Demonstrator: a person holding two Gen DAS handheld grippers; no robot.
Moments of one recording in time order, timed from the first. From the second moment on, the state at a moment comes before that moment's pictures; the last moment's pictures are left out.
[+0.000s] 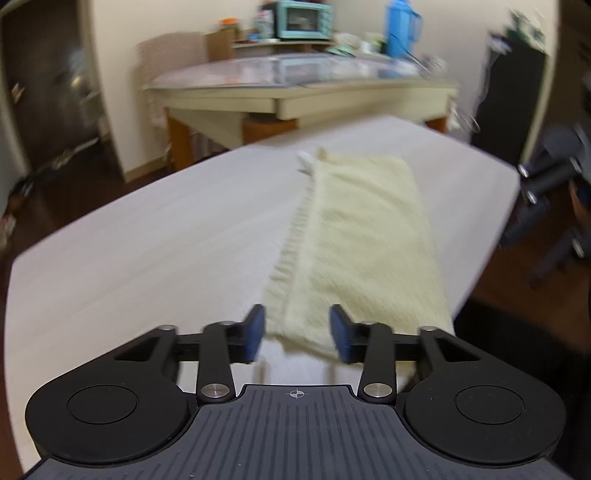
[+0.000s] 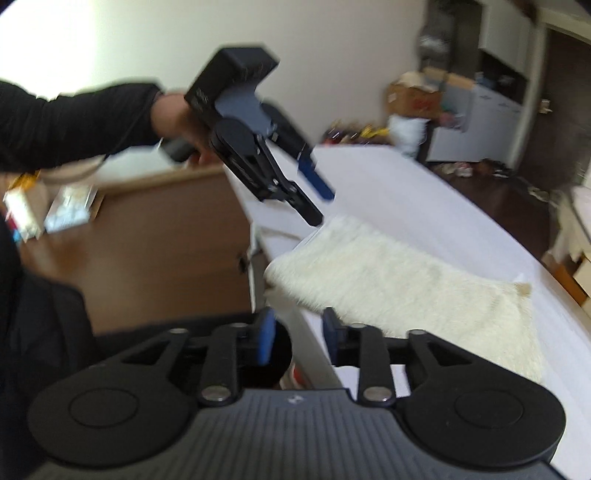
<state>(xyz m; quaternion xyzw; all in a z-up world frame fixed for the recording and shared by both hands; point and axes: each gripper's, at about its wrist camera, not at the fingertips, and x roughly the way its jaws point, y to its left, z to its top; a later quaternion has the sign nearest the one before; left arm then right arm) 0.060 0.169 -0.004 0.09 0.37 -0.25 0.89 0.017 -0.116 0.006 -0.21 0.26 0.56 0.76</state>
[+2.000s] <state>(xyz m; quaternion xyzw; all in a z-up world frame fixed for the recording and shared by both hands) 0.020 0.206 -0.001 0.15 0.29 -0.25 0.91 -0.022 -0.009 -0.040 -0.35 0.15 0.53 0.76</state>
